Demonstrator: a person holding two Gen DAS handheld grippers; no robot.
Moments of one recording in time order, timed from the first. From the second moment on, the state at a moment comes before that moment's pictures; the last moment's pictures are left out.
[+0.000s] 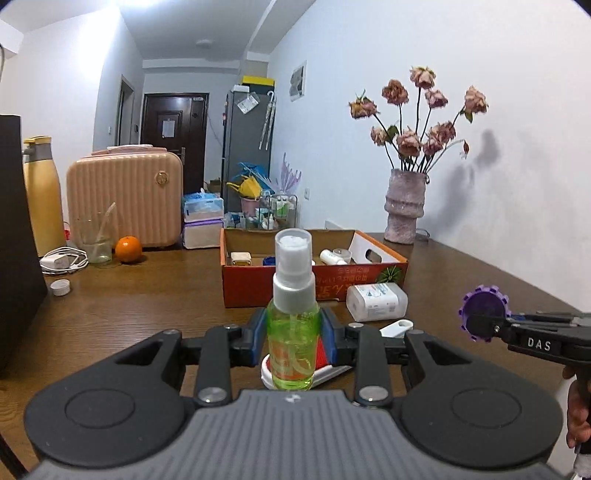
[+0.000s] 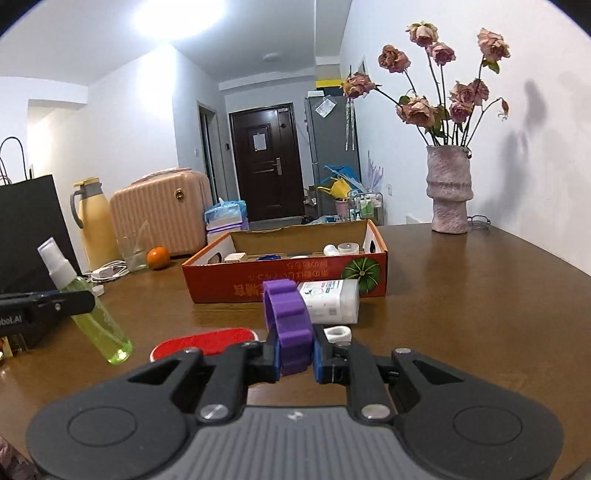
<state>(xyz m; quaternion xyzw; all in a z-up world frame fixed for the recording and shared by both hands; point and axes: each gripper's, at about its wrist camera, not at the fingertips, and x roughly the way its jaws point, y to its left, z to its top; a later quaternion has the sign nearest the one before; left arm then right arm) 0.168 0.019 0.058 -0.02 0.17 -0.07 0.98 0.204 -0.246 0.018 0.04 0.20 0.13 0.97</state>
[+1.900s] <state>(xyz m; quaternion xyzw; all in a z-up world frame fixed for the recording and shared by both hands) 0.560 0.044 0.048 -0.01 0.29 -0.05 0.96 0.565 -0.237 0.027 0.04 0.26 0.12 0.96</state>
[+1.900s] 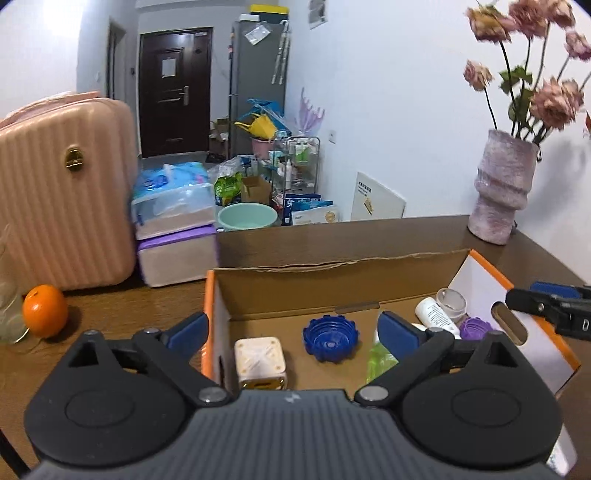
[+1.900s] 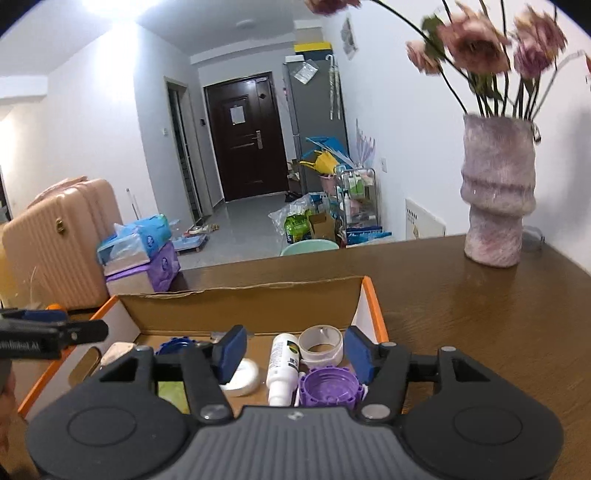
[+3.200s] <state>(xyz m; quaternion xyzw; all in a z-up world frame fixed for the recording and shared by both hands) 0.148 0.025 0.053 0.00 0.09 -0.03 1.00 0.210 -0.243 0.029 0.00 0.13 0.16 0.98</state>
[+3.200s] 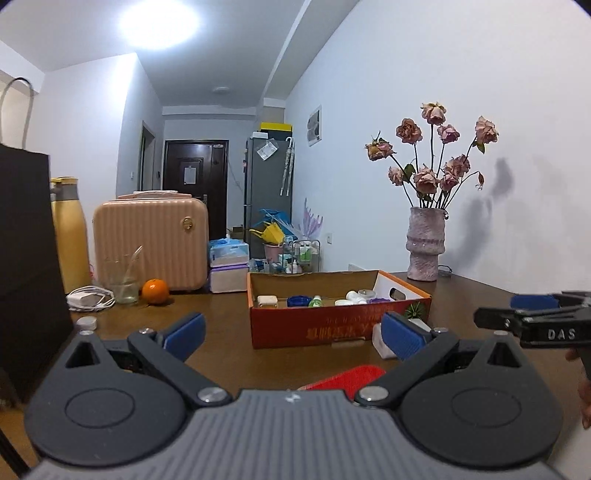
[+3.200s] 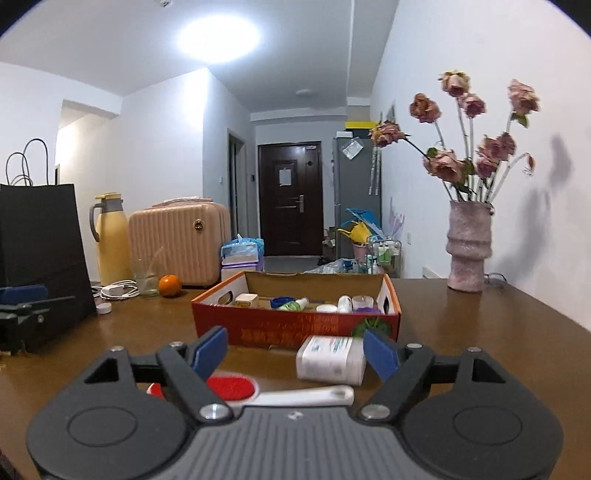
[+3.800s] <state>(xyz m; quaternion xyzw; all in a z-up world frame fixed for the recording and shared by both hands) 0.116 0.025 0.018 -0.03 0.15 -0.04 0.99 0.150 -0.250 -0.008 0.04 0.17 0.10 0.98</state>
